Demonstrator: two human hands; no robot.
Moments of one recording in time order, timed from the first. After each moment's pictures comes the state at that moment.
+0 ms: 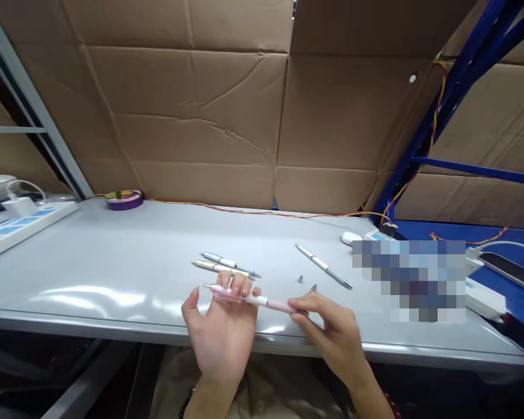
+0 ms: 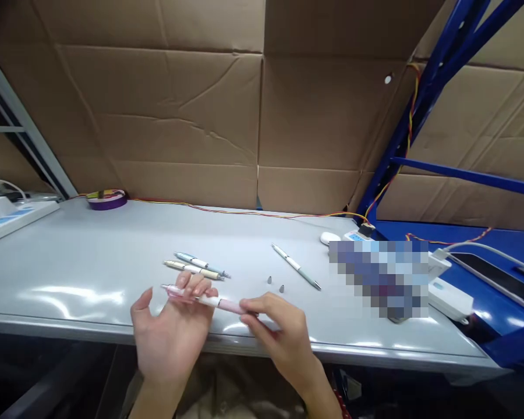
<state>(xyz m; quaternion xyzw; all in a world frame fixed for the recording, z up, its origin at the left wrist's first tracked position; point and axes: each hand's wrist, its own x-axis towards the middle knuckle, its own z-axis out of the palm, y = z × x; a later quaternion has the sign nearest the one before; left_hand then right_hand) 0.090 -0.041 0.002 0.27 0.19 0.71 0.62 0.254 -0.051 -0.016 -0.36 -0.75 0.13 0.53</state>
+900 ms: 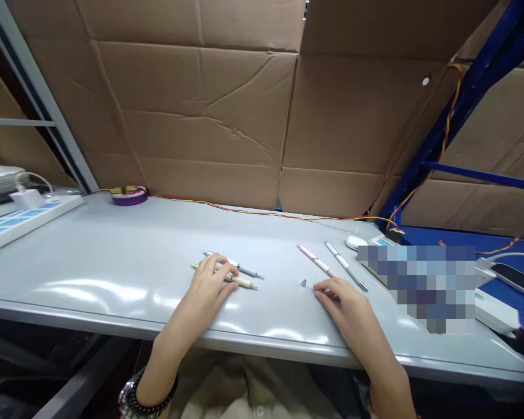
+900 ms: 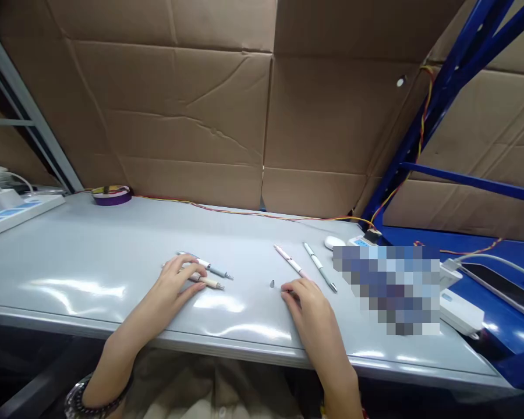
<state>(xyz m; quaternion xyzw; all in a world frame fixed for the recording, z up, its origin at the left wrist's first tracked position) 0.021 0.003 -0.008 0.80 0.51 0.29 0.08 0.297 -0.029 -0.015 -0.60 -0.72 0.11 0.33</state>
